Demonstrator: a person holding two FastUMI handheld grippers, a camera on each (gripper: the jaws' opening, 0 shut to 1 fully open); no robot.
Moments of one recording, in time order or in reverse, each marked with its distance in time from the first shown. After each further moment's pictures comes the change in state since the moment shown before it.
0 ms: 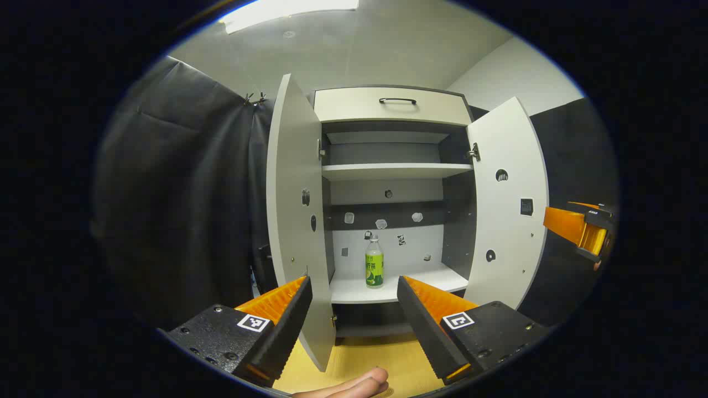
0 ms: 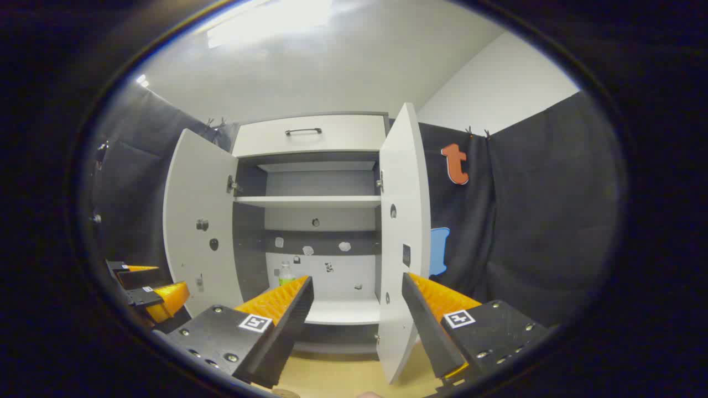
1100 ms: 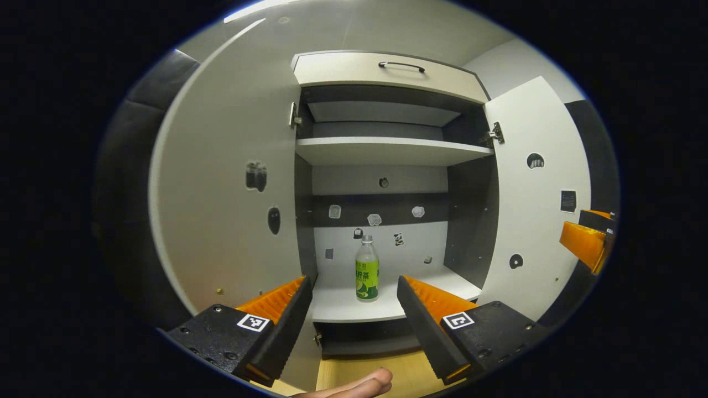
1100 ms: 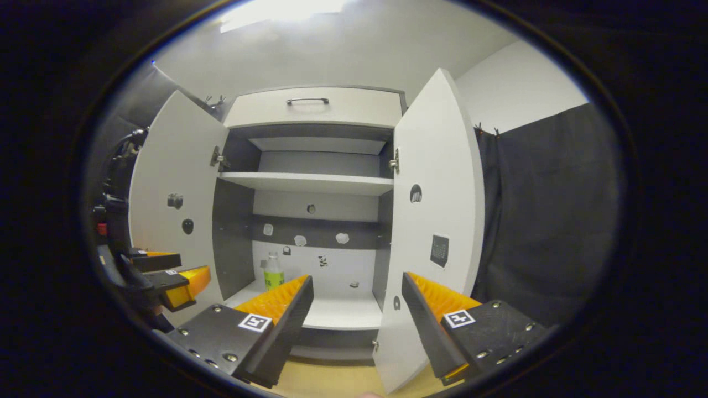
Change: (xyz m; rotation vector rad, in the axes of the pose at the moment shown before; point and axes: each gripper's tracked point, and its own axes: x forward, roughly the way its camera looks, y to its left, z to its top) left arm 0.158 -0.015 -0.033 -0.007 0.044 -0.082; right arm 0.084 0.017 -0.050 -0.067 0.051 -0.027
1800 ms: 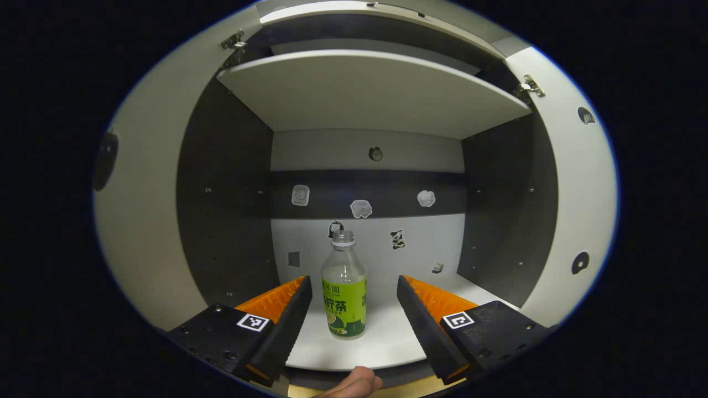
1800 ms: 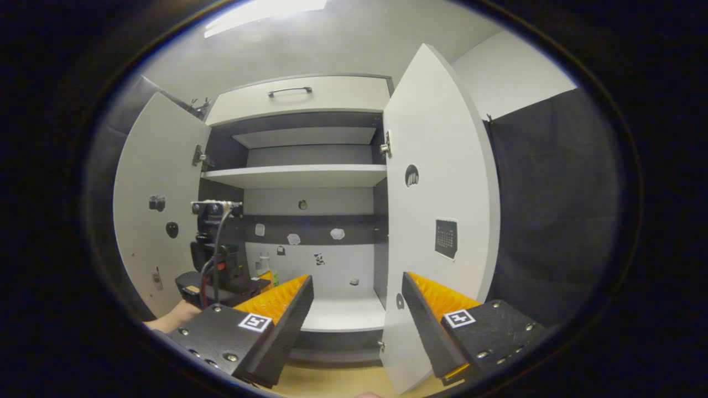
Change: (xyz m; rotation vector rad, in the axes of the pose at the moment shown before) left arm 0.211 -0.025 -0.066 -0.011 0.002 -0.024; right arm 0.028 -0.016 -0.017 0.057 0.010 -0.038
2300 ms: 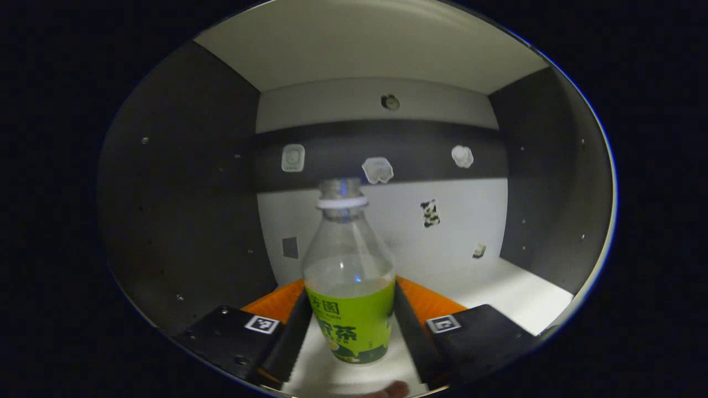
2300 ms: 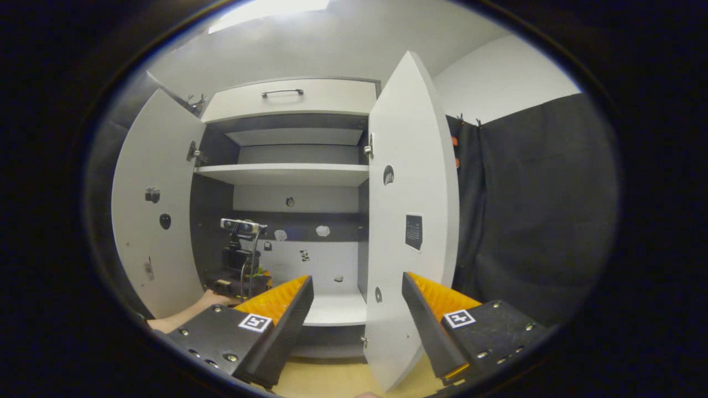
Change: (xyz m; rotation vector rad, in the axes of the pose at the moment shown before) left arm 0.076 0.016 -0.048 0.061 0.088 0.064; right arm -0.033 -0.027 -0.006 -0.054 0.005 -0.056
